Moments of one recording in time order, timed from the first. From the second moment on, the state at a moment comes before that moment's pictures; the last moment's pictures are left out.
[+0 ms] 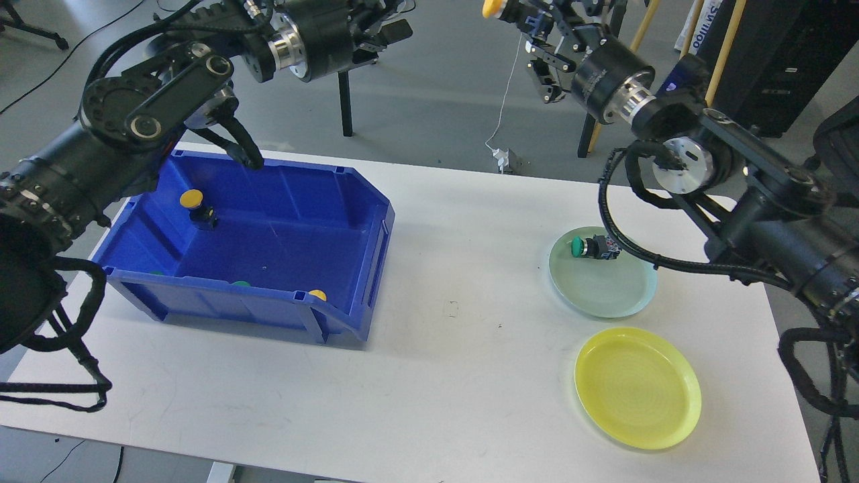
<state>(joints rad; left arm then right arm) -1.25 0.27 -0.48 -0.63 0.87 -0.49 -0.29 0.94 -0.42 0.62 0.91 -0.24 0.24 0.14</state>
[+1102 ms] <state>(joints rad) -1.29 0.29 -0.50 -0.64 0.87 -0.49 -0.33 0.49 -1.05 0.14 1.38 -0.34 0.31 0.12</state>
